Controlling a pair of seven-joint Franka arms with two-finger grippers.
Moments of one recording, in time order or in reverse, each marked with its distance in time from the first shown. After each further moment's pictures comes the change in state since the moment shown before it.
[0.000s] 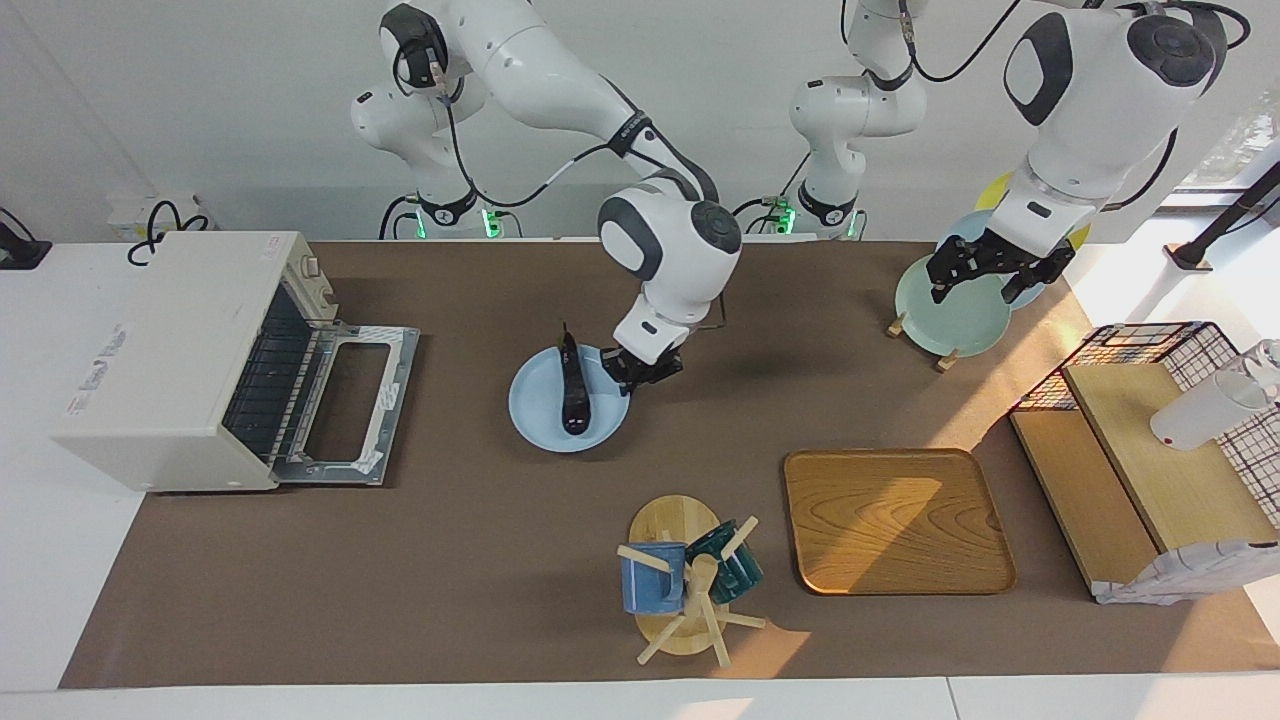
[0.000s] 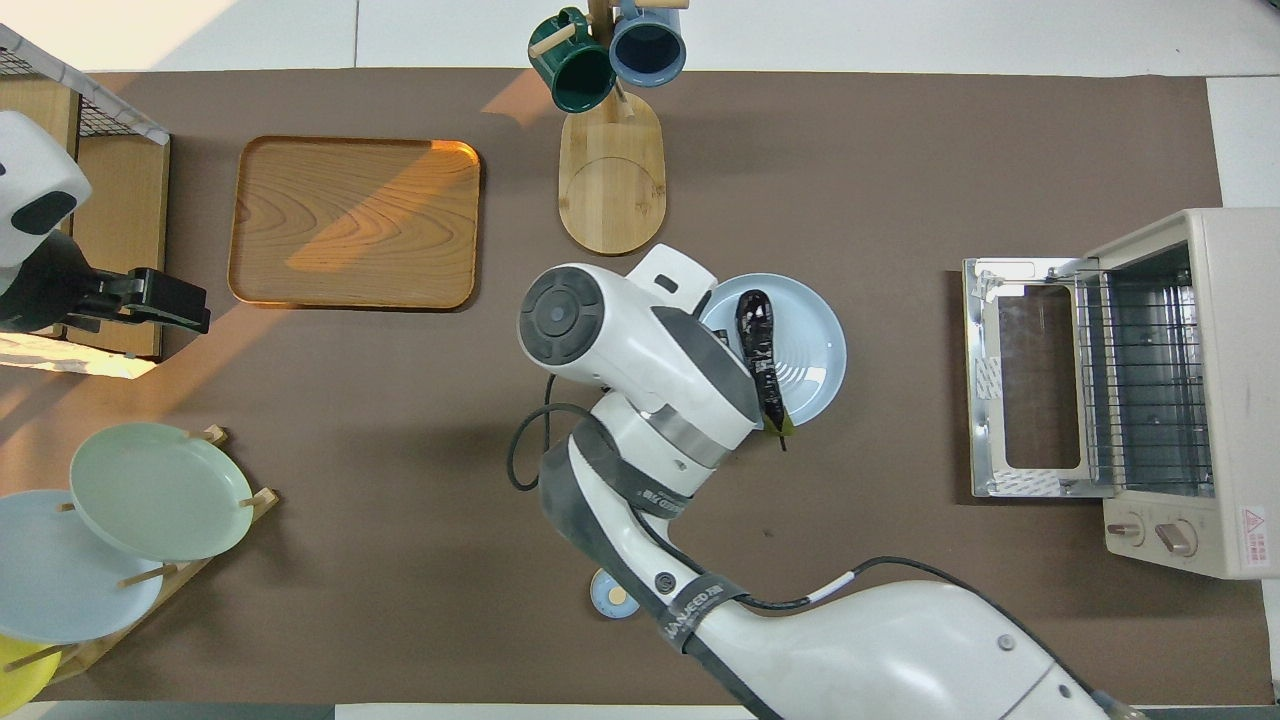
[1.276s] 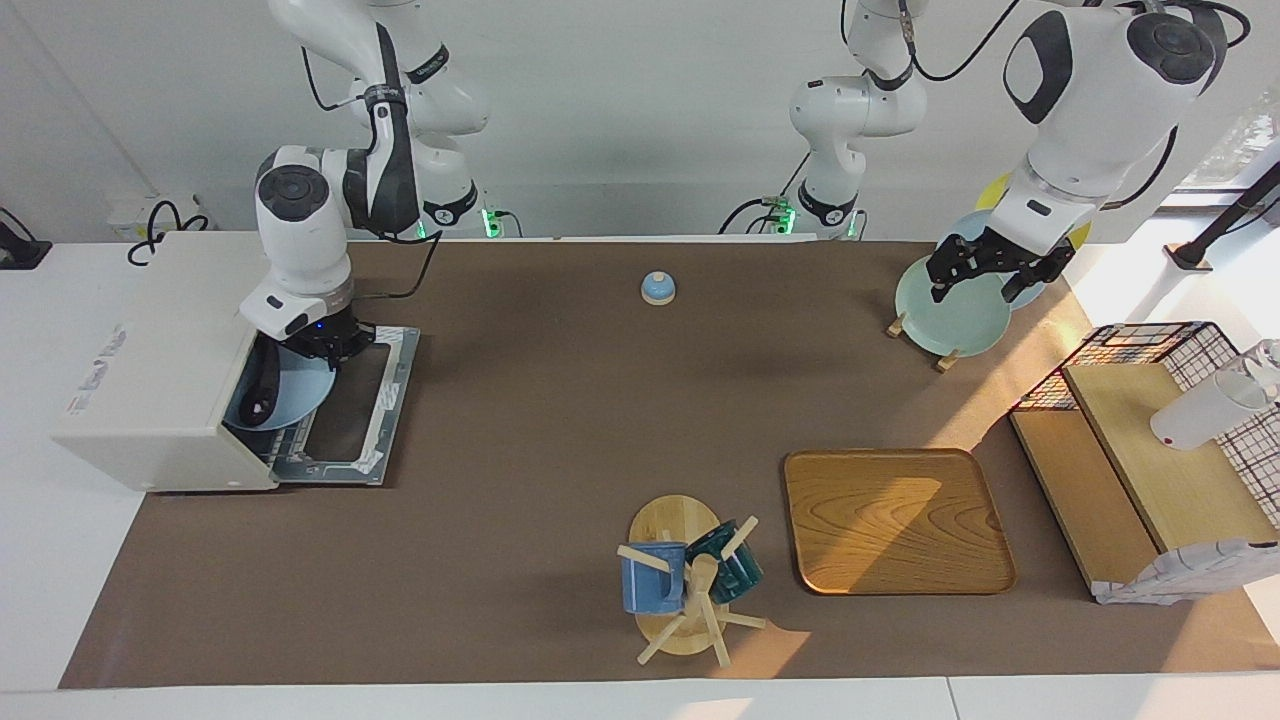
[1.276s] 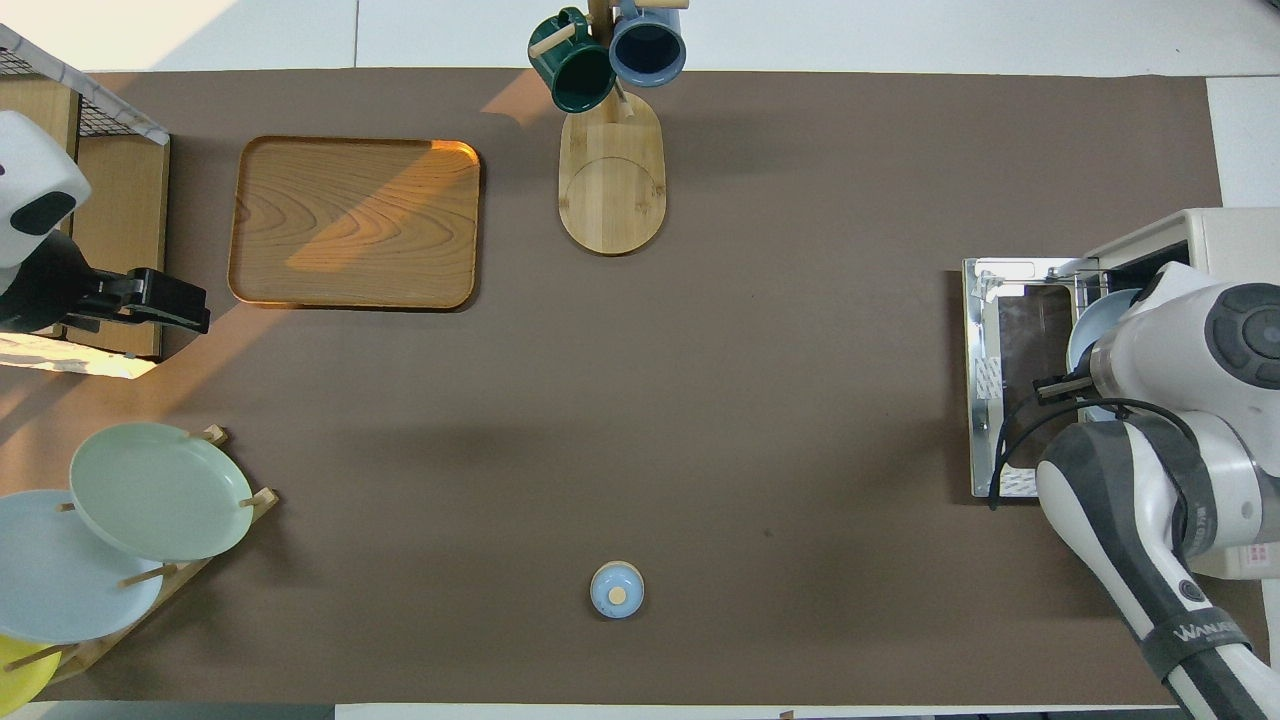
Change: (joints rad) left arm 0.005 -0.002 -0.006 0.000 0.000 0.000 0.000; right arm -0.697 -0.530 -0.003 -0.724 -0.011 0.382 -0.689
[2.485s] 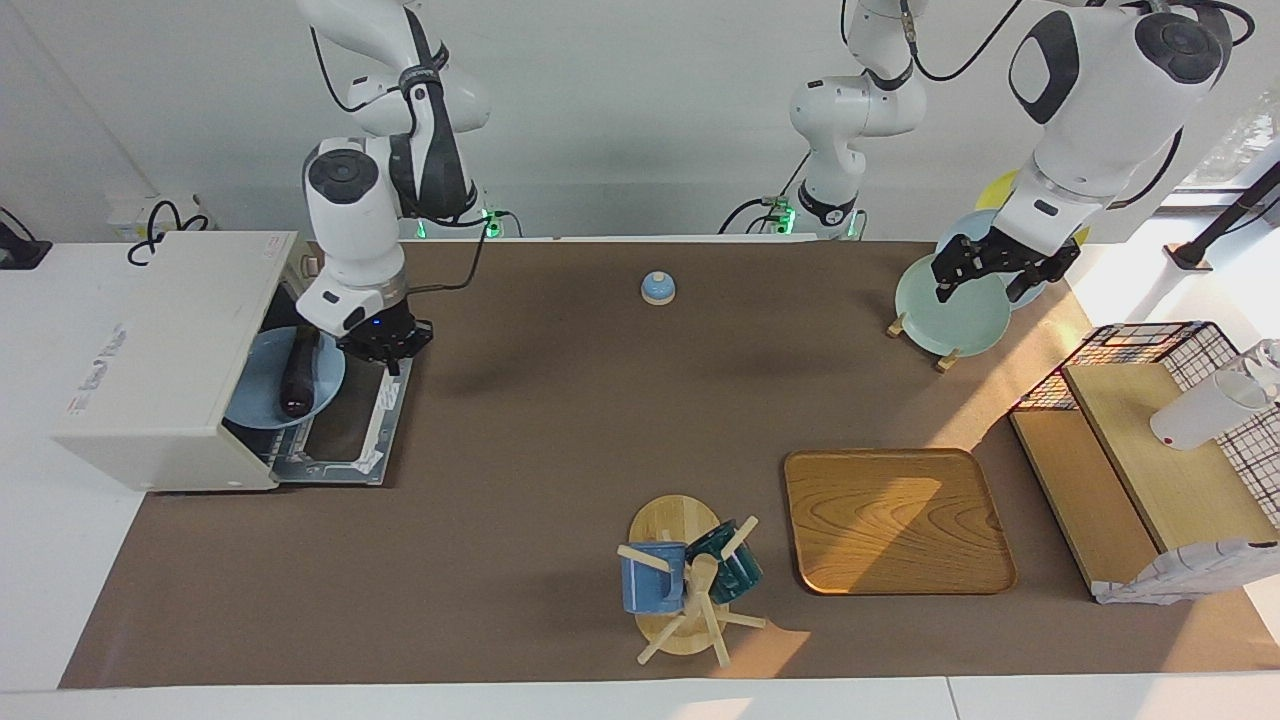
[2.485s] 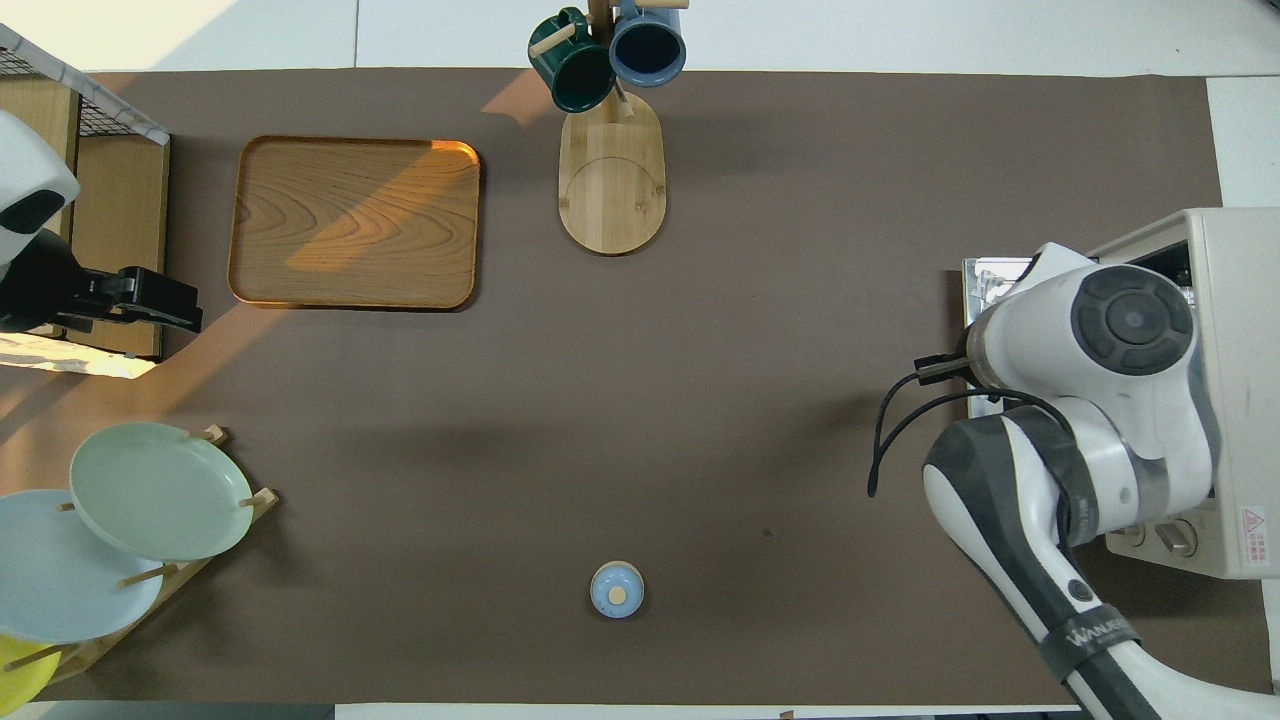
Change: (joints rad) left arm 0.010 0.000 0.001 0.000 0.000 0.000 0.000; right arm 0.197 0.077 0.024 0.098 0.126 -0.010 0.154
